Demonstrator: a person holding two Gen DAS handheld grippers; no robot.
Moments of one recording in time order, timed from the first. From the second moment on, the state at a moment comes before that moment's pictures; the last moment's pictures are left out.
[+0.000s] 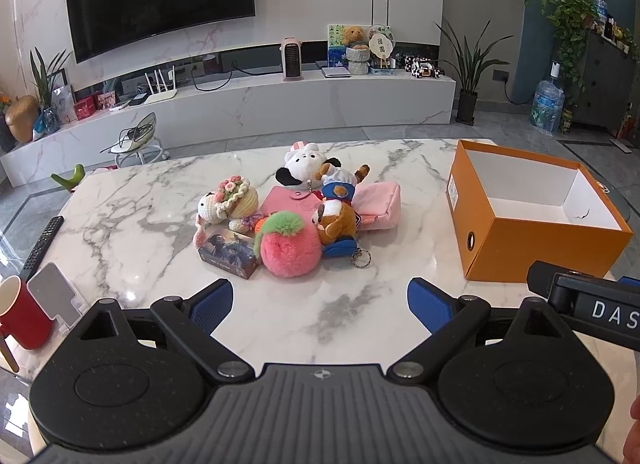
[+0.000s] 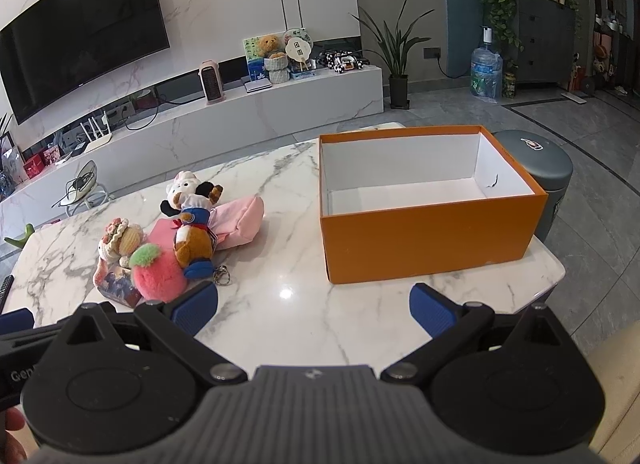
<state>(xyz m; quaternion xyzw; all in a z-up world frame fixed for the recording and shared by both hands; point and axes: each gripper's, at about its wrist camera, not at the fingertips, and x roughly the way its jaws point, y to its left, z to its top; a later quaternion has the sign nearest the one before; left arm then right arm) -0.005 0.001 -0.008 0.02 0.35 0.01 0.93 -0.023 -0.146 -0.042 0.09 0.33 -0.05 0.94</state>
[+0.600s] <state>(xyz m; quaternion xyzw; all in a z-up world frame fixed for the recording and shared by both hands) -0.010 0.005 -0.005 0.01 0.35 0.01 0.94 -0.027 -0.144 -0.041 0.09 0.33 -0.05 0.94</state>
